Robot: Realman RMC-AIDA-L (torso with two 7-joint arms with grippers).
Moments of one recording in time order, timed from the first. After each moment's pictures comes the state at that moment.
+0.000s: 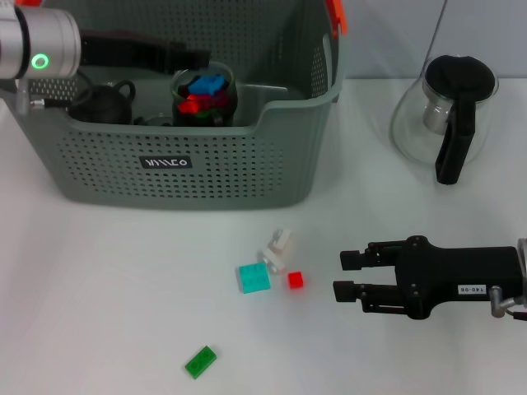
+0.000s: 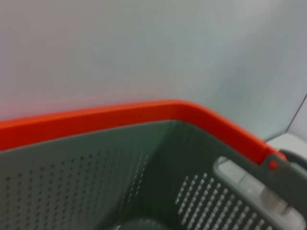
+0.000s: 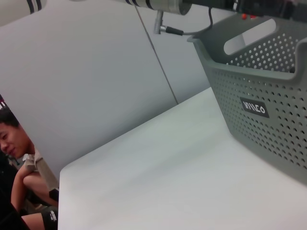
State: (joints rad) left arm -0.72 -2.03 0.85 0.94 2.16 1.19 -2.11; right arm 0.50 2.08 -0.91 -0.60 -1.93 -1.61 1.46
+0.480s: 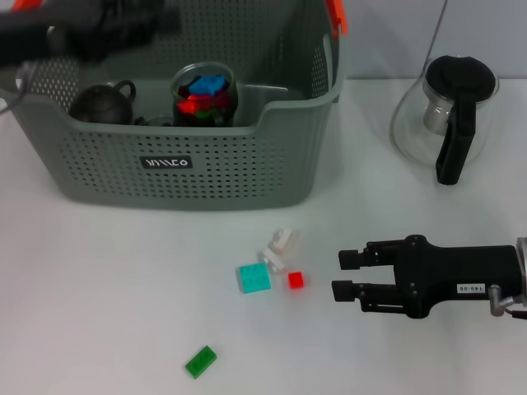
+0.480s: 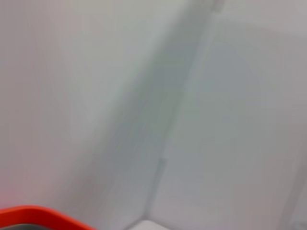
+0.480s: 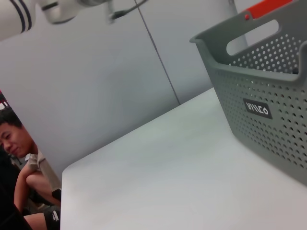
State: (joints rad) left arm -0.60 -2.01 0.55 1.00 1.82 1.75 -1.85; right arm 0.51 2.08 -0.91 -0.60 -1.93 -1.61 1.46
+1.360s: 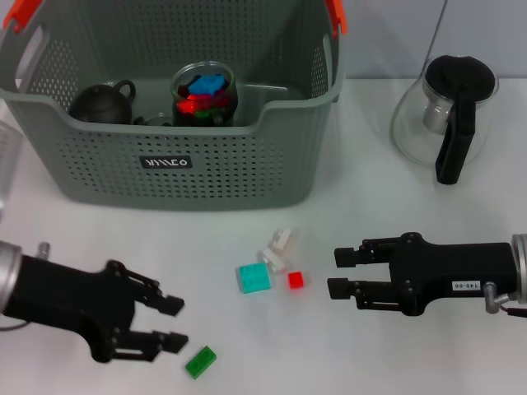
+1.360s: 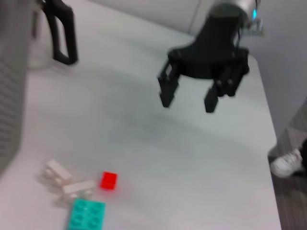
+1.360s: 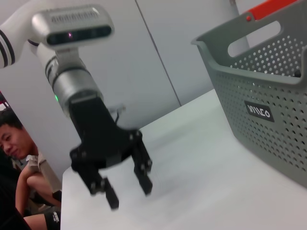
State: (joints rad) left arm -0.41 -2.13 0.79 1.12 2.32 1.90 -1.54; right arm 0.52 2.08 -0.91 -0.60 -1.93 -1.61 1.46
